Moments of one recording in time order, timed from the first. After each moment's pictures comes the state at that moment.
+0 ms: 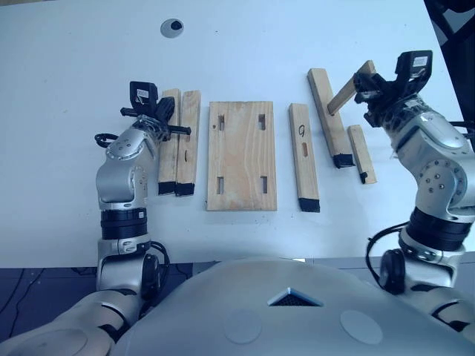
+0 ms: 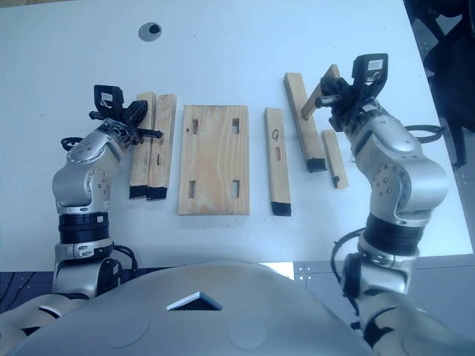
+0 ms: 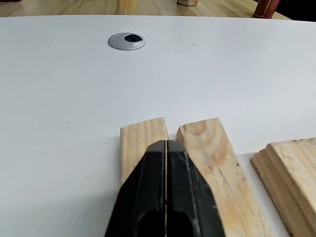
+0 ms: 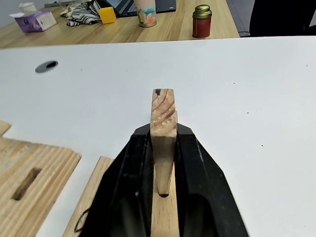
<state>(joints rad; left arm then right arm) -0.12 0.25 0.10 -0.04 -0.22 0.61 -0.22 -0.12 -0.41 -0.15 -0.43 0.46 0.98 0.15</state>
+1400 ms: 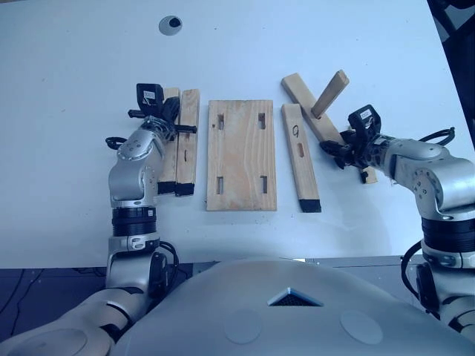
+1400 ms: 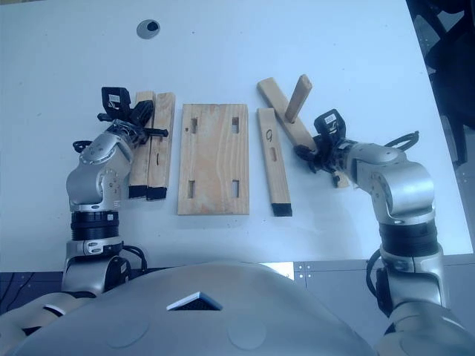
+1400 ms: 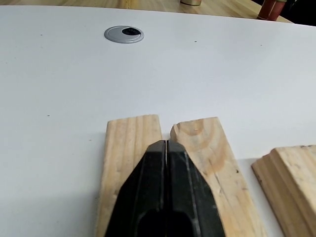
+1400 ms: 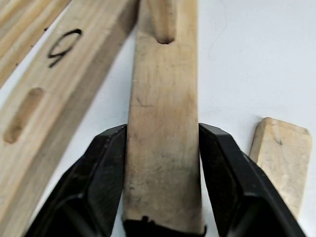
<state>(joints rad) -0.13 0.19 0.10 0.03 -0.20 0.54 -0.18 -0.10 -0.61 0.08 -0.32 0.36 1.12 0.45</state>
